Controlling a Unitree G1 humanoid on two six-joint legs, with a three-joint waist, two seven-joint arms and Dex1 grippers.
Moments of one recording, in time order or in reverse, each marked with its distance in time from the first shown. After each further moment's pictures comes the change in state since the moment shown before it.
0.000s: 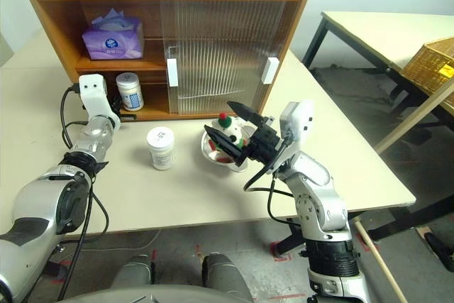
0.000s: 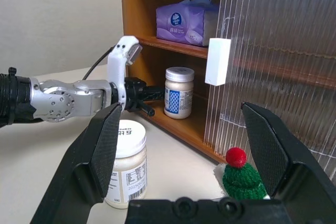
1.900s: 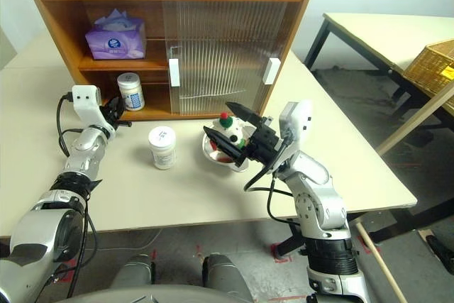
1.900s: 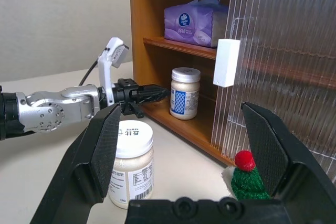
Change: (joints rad) left arm 0.215 0.007 -0.004 -0.312 -0.056 -0.031 -0.167; right arm -0.010 0.002 0.001 0.023 0.001 0.000 0.031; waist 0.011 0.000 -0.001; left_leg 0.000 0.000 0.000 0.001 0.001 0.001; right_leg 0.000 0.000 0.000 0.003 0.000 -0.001
